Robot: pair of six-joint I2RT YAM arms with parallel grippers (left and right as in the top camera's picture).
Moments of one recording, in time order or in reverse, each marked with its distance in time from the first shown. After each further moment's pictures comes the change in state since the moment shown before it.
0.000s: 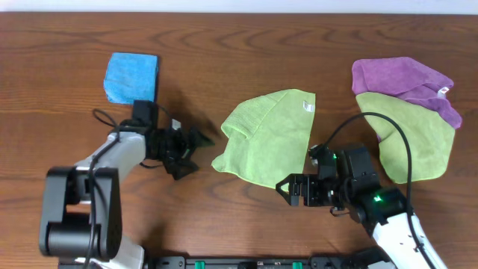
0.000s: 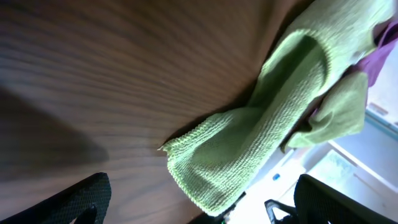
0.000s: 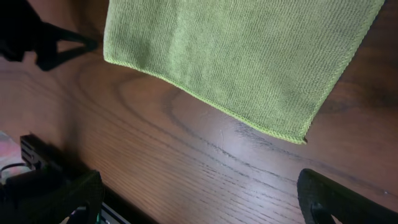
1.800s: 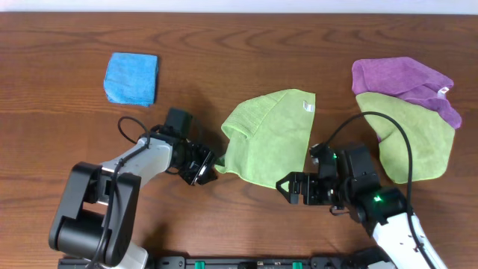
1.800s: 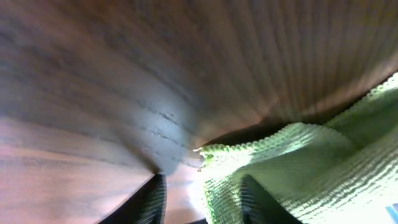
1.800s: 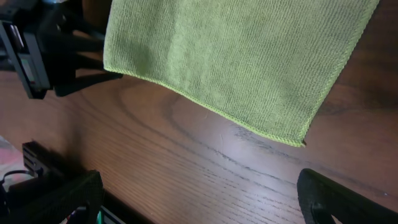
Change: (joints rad) left arm -0.208 -0.002 -0.036 0.032 -0.192 -0.472; right arm 0.000 0.000 0.000 0.014 0.010 0.027
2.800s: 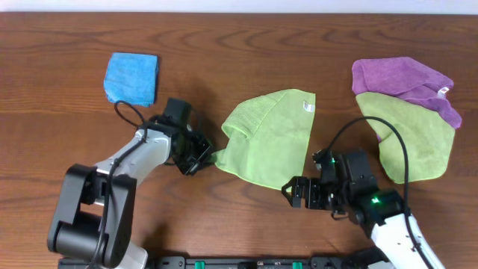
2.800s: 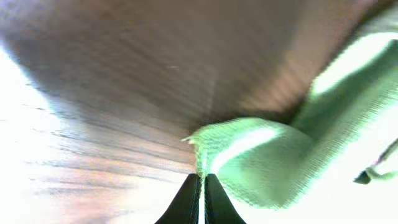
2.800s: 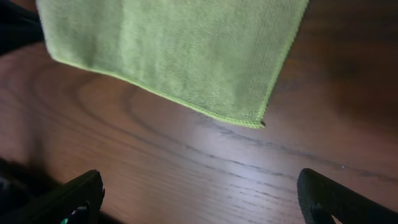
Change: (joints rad) left arm 0.015 -0.019 0.108 -0.097 -0.109 0.250; right arm 0.000 0.002 -0.050 -0.019 0.098 0.019
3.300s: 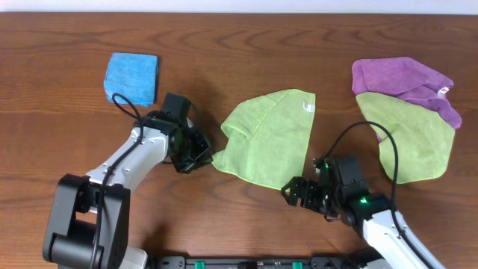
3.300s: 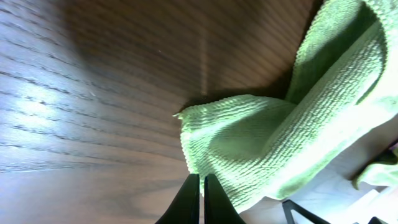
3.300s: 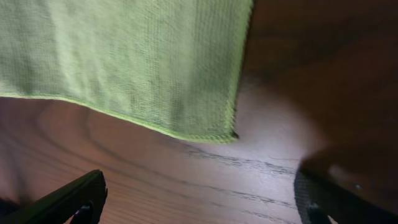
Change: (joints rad) left arm 0.000 -0.043 0.040 -0.121 -0.043 0.144; right arm 0.000 0.110 -0.137 0.221 0.013 0.159
